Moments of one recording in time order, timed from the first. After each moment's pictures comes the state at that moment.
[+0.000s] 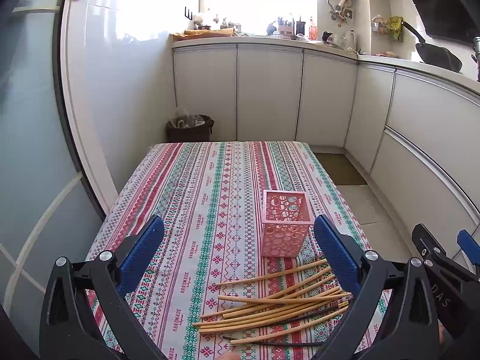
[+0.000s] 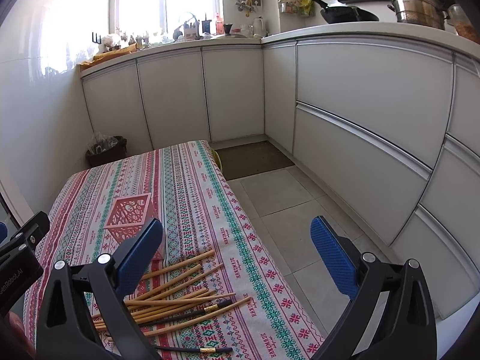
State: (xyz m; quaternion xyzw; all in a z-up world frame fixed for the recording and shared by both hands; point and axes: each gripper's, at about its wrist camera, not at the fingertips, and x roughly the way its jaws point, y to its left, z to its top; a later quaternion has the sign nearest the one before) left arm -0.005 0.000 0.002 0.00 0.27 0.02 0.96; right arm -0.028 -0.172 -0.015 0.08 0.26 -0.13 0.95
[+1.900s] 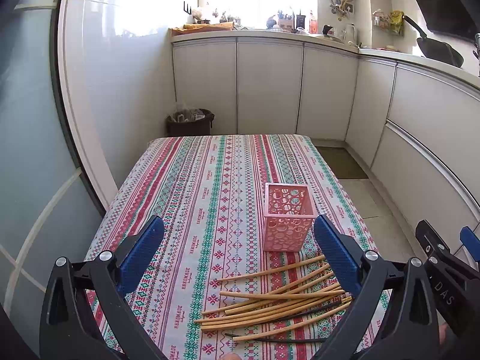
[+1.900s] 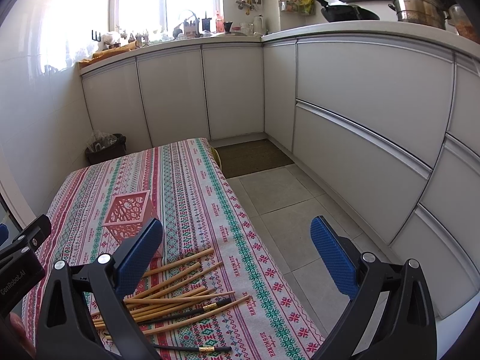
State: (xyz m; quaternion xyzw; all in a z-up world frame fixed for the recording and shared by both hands) left arm 0.000 -0.003 -0.004 0.00 0.28 0.02 0.96; right arm -0.026 -0.171 -0.018 0.08 0.27 -0.13 0.95
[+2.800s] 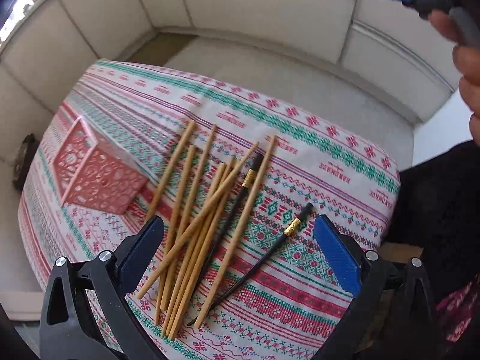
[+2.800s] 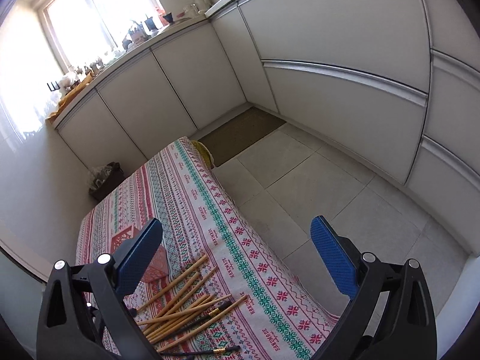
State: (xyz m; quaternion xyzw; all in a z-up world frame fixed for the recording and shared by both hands) left arm 0.018 -0.126 -0.109 0.33 0.49 -0.37 0.72; right arm -0.015 -0.276 -0.019 0.27 0.31 -0.14 0.90
